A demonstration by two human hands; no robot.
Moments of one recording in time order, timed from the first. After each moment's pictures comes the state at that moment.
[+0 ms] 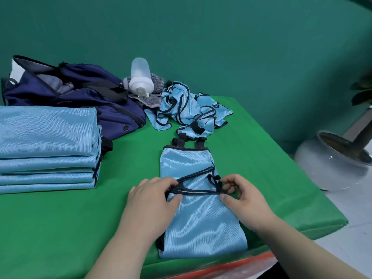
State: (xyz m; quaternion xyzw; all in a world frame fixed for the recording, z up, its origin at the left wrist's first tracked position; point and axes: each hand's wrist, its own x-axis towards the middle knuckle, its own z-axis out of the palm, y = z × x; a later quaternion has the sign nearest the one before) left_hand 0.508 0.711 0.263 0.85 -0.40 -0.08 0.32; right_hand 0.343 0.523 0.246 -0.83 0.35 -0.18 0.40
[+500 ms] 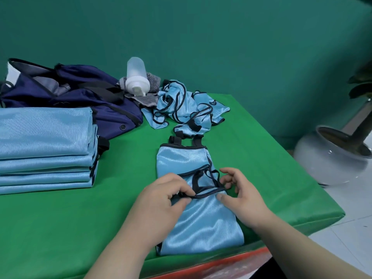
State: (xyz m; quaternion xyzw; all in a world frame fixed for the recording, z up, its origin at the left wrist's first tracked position) left_hand 0.490 0.714 0.270 0.73 -0.45 -0.15 0.48; right_hand 0.339 0.521 0.235 -0.83 0.32 -0.21 0.41
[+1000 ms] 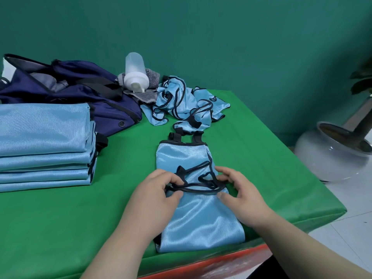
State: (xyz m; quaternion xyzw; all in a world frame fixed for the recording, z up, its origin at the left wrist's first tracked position) left_hand 0.497 0.709 0.260 0.79 -0.38 -0.14 0.46; right_hand 0.338 0.525 0.238 -0.86 0.29 -0.19 0.37
